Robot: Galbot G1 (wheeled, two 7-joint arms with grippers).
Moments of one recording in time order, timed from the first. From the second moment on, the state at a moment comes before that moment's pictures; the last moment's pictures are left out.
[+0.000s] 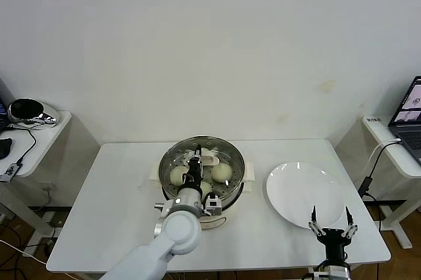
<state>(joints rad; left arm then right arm) 0.81 -1.19 0.24 -1.83 1.21 0.73 0.26 -1.55 1.55 0.77 1.77 -0.22 0.28 0.14</state>
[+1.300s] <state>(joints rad) 1.37 -1.13 -0.20 -2.21 0.74 0.44 -0.04 -1.56 1.53 0.74 1.77 -0.22 0.32 0.11</state>
